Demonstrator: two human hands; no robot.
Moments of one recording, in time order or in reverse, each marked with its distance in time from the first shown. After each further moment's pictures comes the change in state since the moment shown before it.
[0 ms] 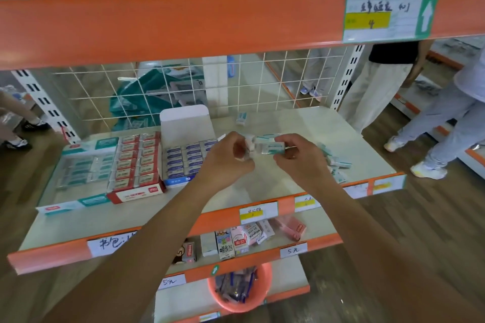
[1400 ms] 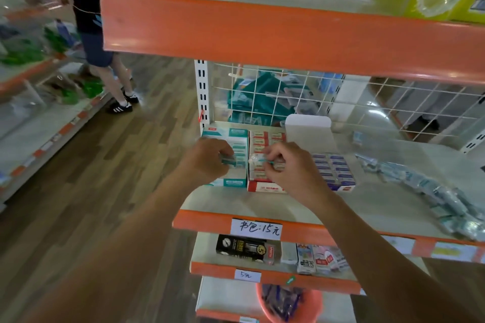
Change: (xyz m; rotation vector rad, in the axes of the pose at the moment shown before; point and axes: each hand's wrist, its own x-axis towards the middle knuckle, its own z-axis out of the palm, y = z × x) left_hand -0.085 -0.133 -0.241 0.525 0.134 -0.212; right_hand -0.025 -0.145 0.217 -0.149 -0.336 -0.533
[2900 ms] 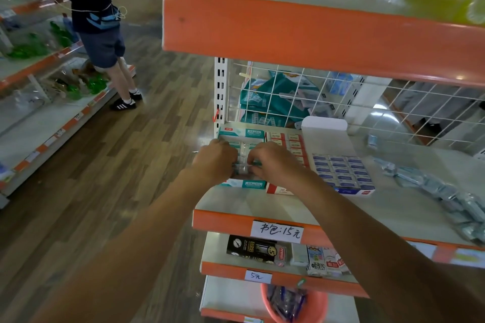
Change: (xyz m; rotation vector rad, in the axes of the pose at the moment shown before) left_hand 0.017 -0.035 0.009 0.332 -0.064 0.091; right_hand 0.053 -0.025 0.059 -0.470 -0.367 0.023
